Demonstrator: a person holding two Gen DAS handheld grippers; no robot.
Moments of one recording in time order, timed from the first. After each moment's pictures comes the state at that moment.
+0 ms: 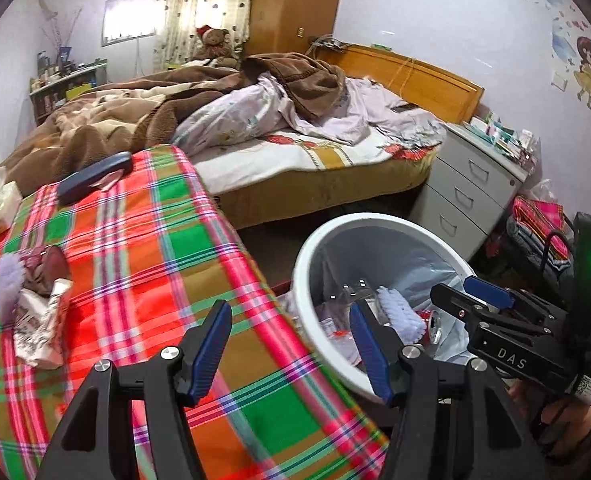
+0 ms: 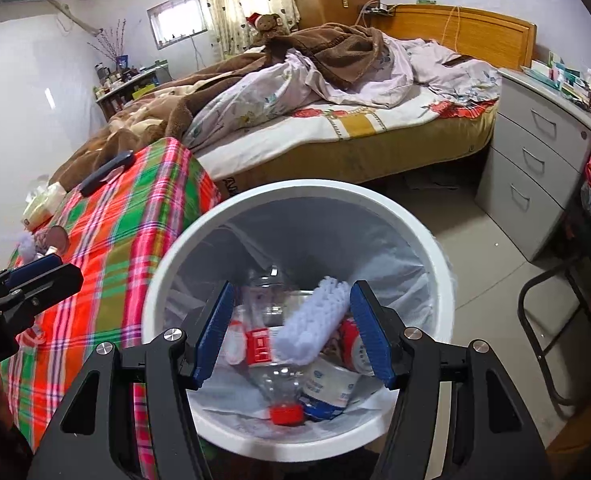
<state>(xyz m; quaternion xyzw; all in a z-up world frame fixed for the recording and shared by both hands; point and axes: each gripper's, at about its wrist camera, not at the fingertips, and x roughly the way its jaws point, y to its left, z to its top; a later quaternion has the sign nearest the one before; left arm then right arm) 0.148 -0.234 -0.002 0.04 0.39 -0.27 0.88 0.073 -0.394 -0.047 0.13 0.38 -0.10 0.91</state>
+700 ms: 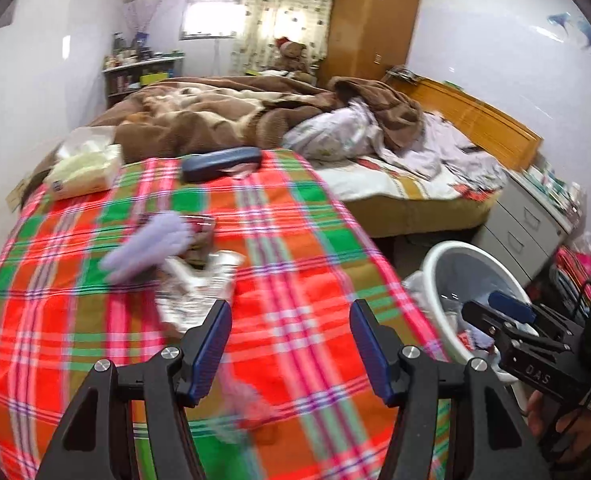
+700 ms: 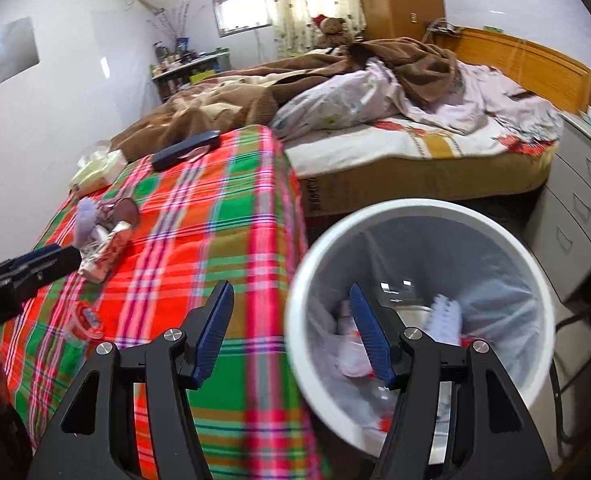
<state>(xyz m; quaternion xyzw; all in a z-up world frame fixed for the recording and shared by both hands) 0.160 -0.088 0.006 -0.02 0.38 -0.16 0.91 0.101 -0.301 -0.037 0.08 0.37 -0.01 0.92</state>
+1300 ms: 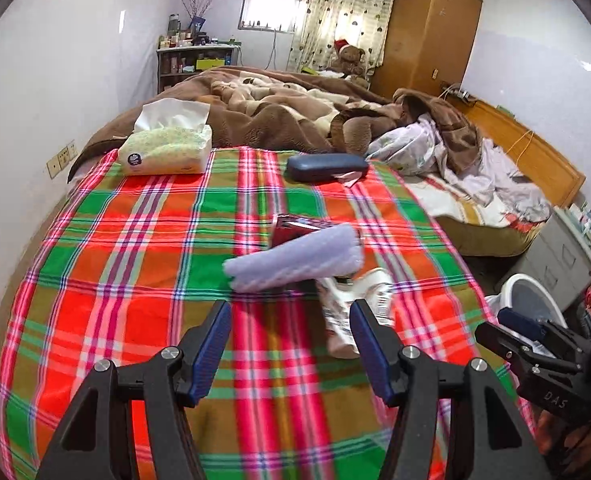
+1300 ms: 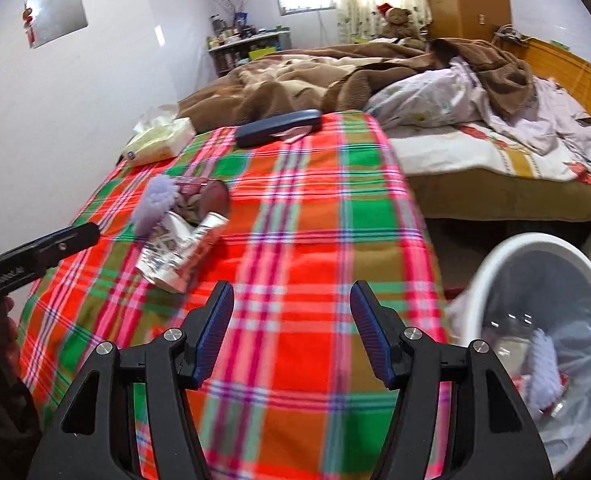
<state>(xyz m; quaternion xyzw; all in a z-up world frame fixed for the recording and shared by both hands) 0.203 0.017 -0.009 -0.05 0.39 -0.09 0.91 0.147 -0.214 -0.038 0.06 0.40 0.09 0.91</state>
